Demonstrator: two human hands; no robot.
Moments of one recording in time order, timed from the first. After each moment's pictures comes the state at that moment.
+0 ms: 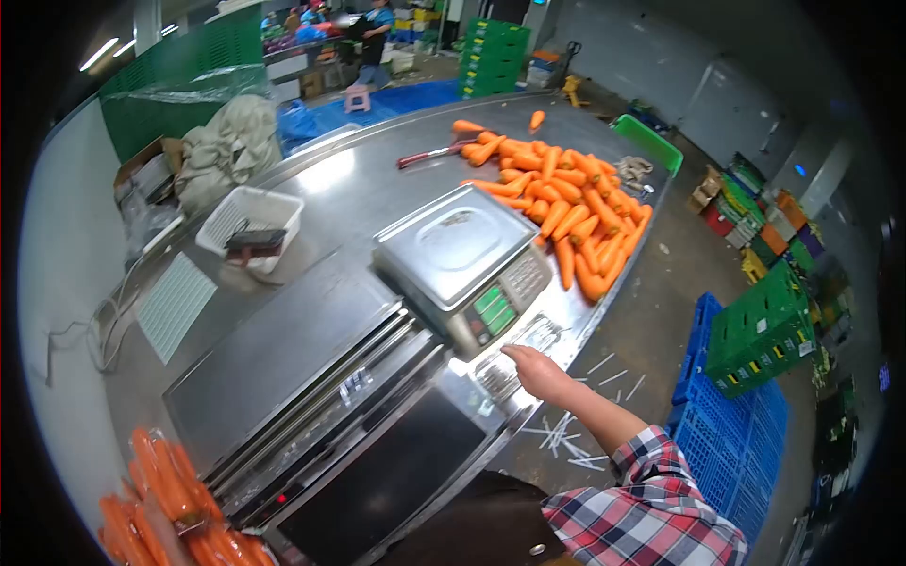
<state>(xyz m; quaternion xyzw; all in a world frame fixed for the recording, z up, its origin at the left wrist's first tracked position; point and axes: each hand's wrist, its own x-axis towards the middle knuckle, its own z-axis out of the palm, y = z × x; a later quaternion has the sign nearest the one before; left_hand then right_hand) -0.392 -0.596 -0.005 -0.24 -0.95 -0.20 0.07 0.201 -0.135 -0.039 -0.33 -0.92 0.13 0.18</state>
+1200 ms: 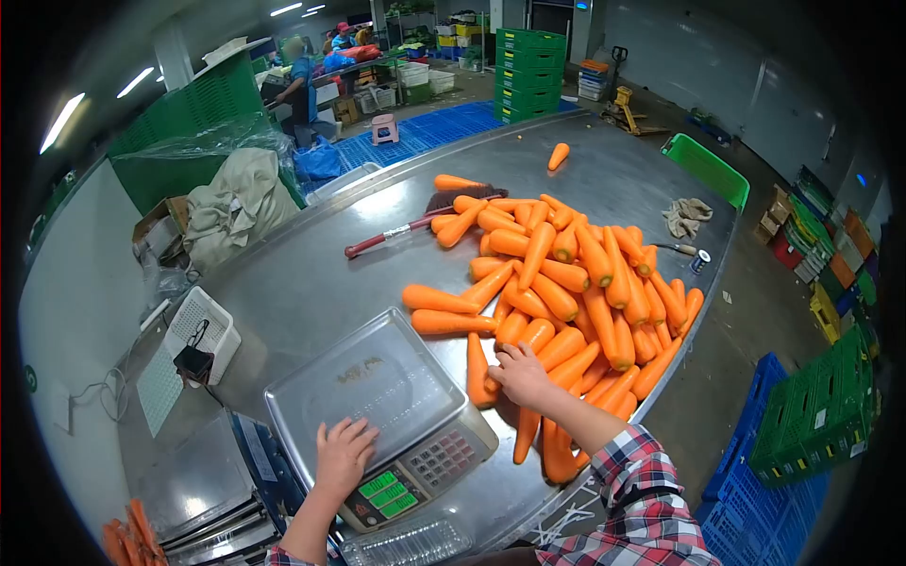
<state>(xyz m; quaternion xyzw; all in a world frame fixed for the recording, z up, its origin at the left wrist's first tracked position) 0.024 0.028 -0.015 -0.65 -0.75 -0.14 -0.02 0.279 0.306 -0.070 -0.22 -0.97 -0.04 0.05</state>
